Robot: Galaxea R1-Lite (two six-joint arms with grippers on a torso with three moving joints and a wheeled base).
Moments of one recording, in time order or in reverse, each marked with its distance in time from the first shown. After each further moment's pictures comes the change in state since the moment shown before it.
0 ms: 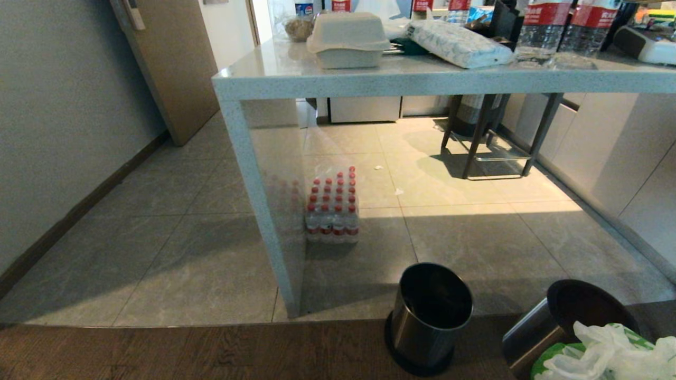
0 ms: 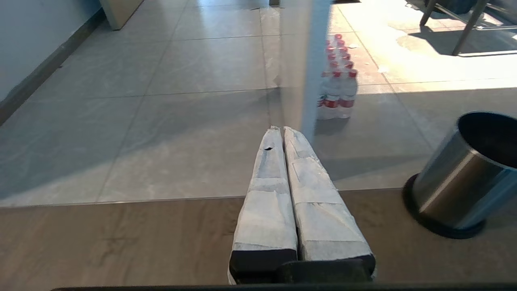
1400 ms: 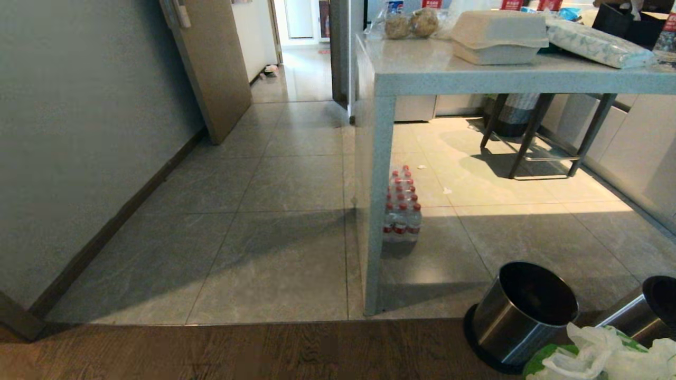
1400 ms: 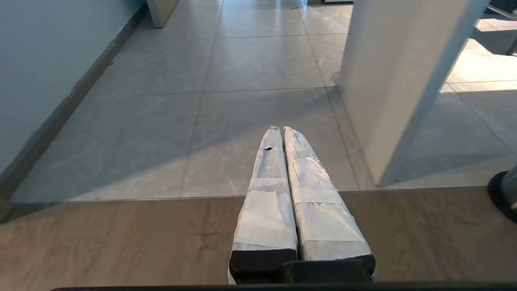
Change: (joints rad) left arm 0.000 0.000 0.000 -0.001 0.000 -0.002; right arm 0.000 0.000 0.000 0.001 0.000 0.000
